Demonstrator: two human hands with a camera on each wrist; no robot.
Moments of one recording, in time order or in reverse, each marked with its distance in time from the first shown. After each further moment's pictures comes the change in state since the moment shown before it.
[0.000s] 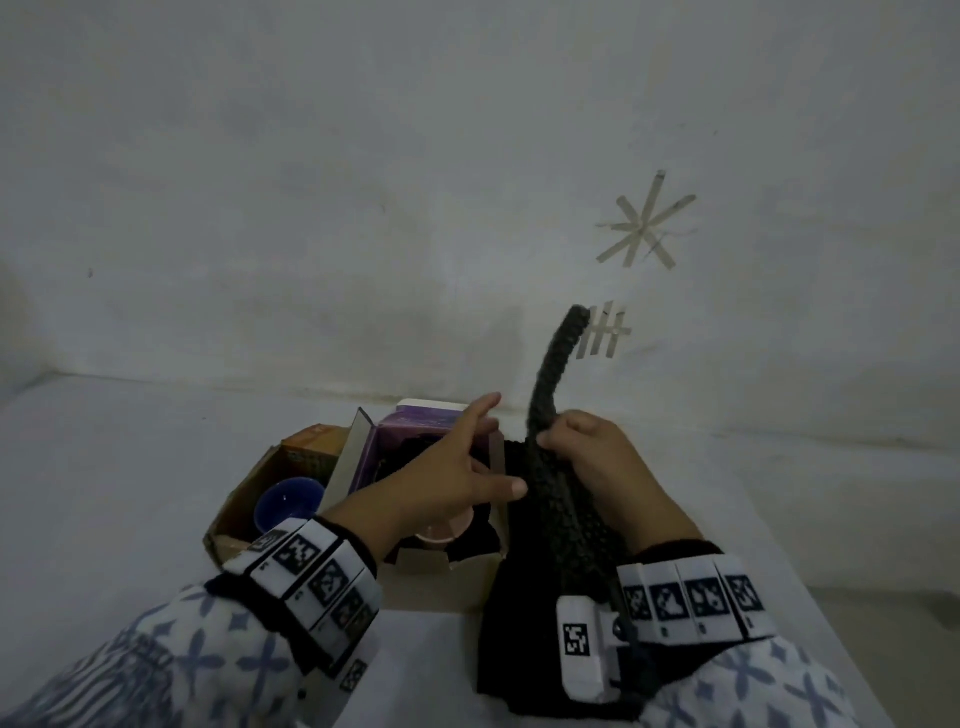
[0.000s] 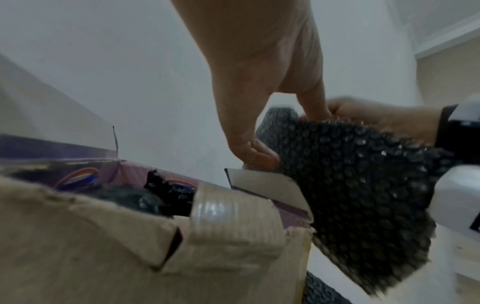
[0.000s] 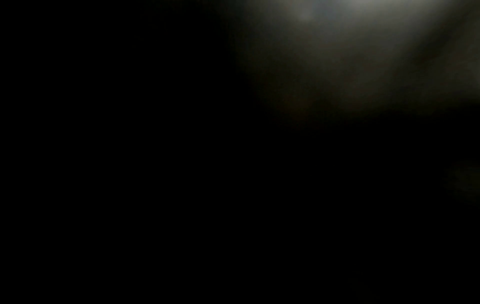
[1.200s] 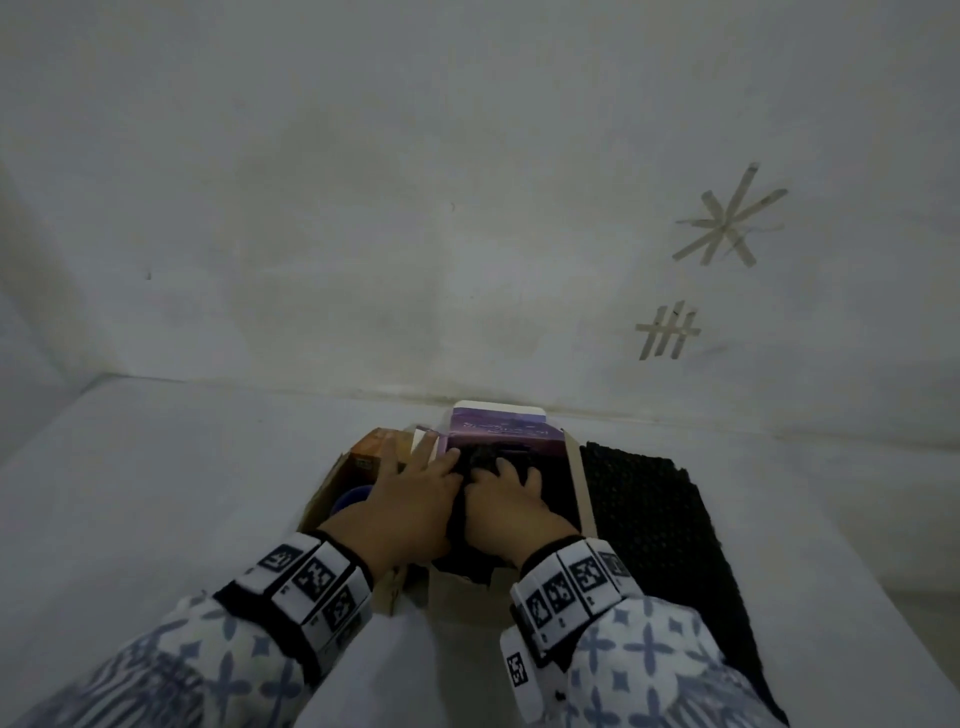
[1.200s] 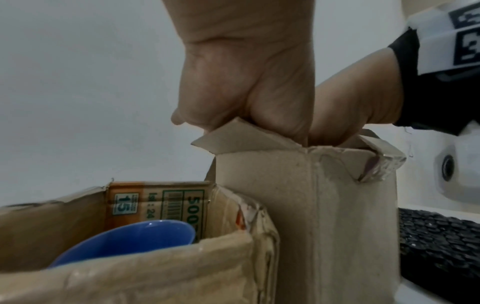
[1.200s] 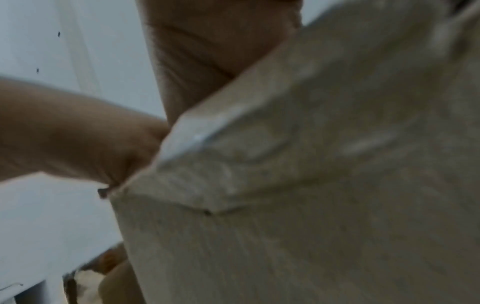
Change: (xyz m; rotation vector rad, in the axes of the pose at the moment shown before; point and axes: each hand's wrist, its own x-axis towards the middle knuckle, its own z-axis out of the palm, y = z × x) left_hand -0.025 -0.061 -0.092 1.390 -0.084 -0.220; right_hand 0.039 0.029 0.172 -1.251 -0.504 0.016
